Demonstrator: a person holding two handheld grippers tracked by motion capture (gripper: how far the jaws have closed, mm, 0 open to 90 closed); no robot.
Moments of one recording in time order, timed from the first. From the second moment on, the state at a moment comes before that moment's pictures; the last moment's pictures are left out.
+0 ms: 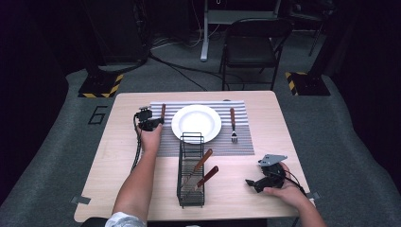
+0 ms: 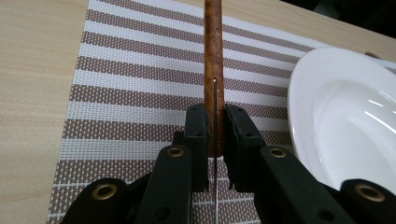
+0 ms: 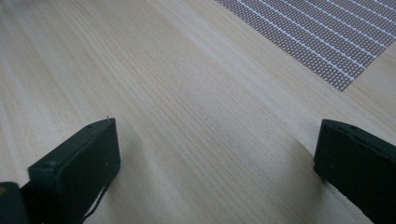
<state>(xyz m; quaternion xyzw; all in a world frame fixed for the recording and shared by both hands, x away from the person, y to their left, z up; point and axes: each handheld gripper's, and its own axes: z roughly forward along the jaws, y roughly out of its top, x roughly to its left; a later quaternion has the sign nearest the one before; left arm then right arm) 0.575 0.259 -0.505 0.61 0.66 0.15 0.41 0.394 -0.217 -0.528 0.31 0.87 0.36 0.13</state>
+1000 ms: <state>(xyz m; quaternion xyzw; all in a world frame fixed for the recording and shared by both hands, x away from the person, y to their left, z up) 0.580 0.272 -0.521 0.57 0.70 0.11 0.42 0.394 -0.217 -0.528 0.31 0.87 0.36 0.13</state>
